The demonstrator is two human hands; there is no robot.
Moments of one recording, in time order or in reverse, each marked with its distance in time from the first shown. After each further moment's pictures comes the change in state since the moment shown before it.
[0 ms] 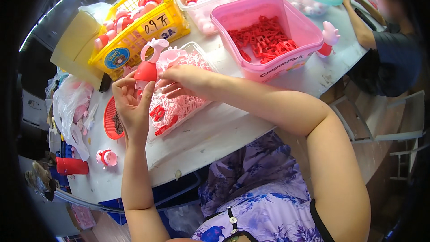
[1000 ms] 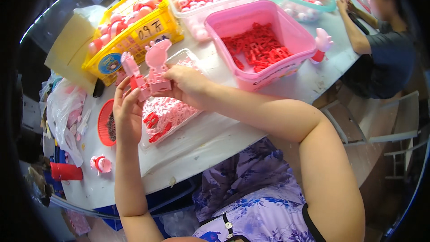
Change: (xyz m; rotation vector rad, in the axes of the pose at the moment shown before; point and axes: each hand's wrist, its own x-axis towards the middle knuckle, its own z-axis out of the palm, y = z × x) left_hand 0.006 -0.002 -0.010 -0.571 0.025 -0.429; right_hand -0.005 -0.006 0.011 0.261 0.059 -0.182
